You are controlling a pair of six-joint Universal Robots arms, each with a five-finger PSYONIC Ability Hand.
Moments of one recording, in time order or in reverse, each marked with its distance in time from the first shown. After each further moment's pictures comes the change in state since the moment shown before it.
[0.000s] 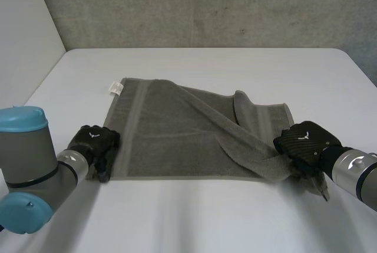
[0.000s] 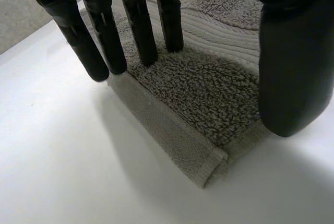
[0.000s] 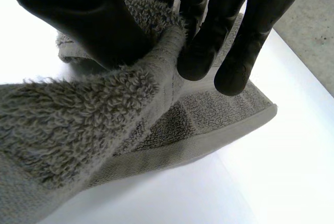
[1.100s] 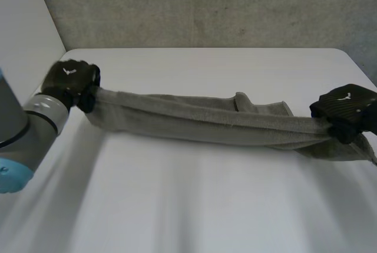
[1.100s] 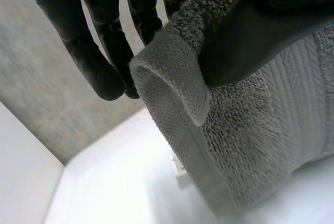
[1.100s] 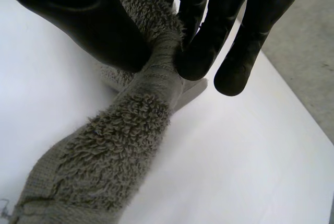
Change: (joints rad) left arm 0.016 0.192 0.165 0.008 -0.005 -0.098; right arm -0.118 -0.003 -0.363 0.394 0.032 -0.072; left_hand 0.832 0.880 0.931 0.906 0.872; right_hand 0.000 0.000 0.000 0.000 0.003
